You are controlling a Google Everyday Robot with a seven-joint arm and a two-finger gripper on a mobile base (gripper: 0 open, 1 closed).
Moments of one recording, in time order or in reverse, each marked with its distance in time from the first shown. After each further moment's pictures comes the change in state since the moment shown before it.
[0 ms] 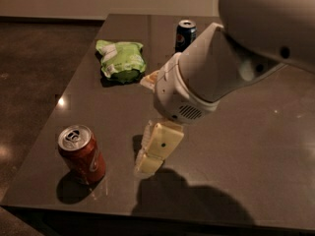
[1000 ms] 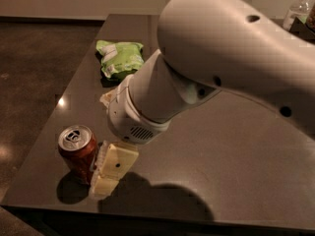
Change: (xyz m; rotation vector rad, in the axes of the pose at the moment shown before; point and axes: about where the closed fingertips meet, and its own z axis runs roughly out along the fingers) arm -0.053 0.030 0.057 -0.081 -0.088 -0.045
